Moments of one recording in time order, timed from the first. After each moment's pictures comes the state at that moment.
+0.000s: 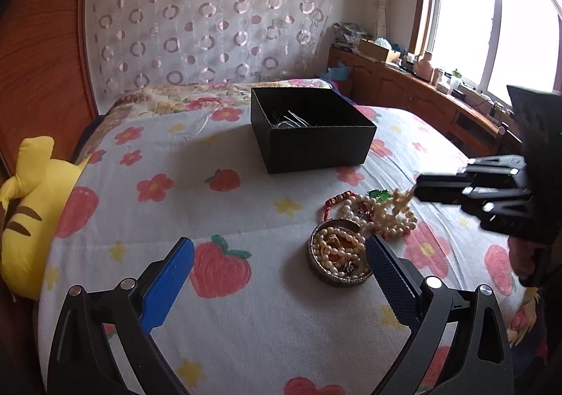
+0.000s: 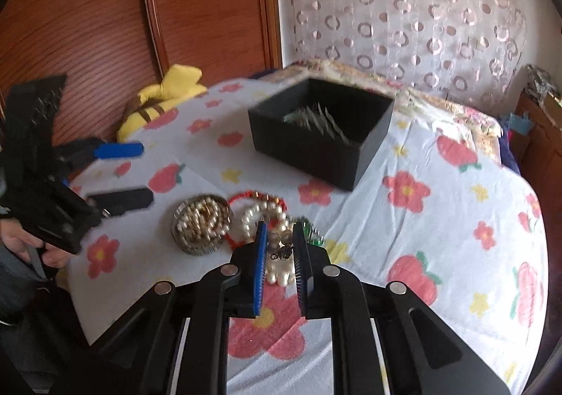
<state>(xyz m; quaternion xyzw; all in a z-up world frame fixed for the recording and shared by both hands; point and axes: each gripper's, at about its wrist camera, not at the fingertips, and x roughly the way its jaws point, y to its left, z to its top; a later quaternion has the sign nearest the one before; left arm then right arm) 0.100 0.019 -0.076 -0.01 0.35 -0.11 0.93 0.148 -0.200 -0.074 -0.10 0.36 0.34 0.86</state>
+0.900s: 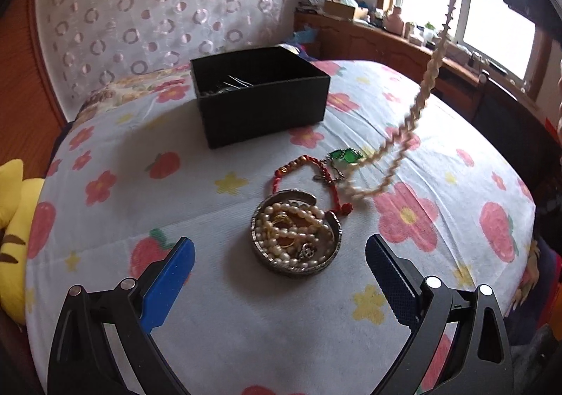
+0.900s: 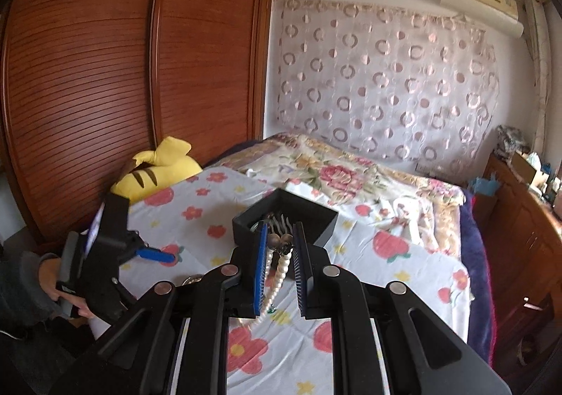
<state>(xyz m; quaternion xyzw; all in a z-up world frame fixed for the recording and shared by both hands) 0.113 -0.028 -0.095 0.06 0.40 -0.17 0.90 0.119 -0.239 0.047 -0.11 0.22 0.31 0.92</state>
